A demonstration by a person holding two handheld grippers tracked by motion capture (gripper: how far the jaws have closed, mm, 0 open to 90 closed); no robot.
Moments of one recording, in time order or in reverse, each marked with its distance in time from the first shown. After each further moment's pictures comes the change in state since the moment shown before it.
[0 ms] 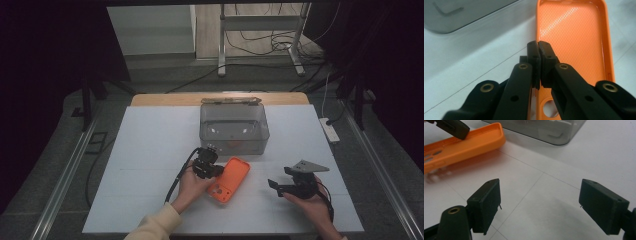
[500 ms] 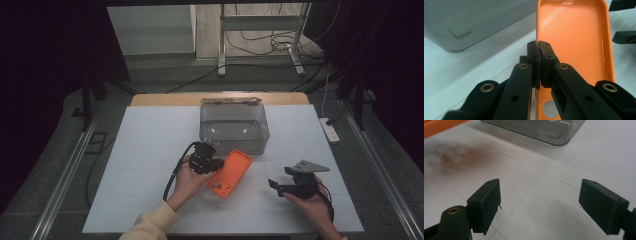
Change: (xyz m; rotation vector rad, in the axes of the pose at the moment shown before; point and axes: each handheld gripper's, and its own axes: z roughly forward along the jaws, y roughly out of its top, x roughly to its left) left arm -0.002 0.010 -0.030 -0.073 -0.035 0.027; right arm 0.000 0.000 -0.001 -0.002 -0.003 0.002
